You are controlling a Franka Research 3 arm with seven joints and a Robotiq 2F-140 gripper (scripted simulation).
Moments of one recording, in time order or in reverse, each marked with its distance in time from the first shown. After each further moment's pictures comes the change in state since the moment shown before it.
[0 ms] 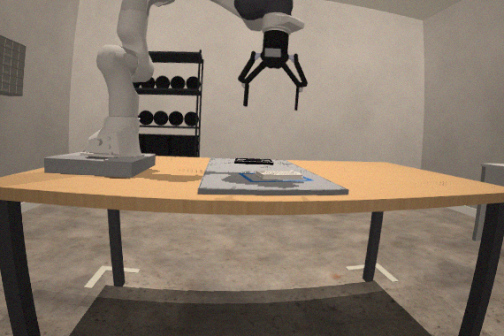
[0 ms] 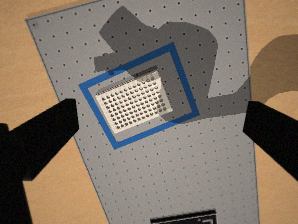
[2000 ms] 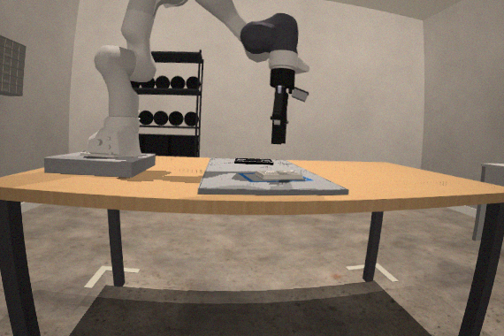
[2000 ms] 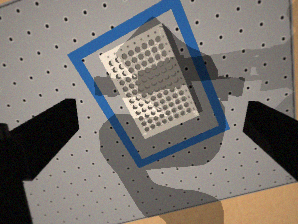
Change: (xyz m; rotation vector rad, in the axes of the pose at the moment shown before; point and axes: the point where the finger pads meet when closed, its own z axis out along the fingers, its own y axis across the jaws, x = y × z) arm -0.040 -0.031 0.102 0.023 0.020 -1.508
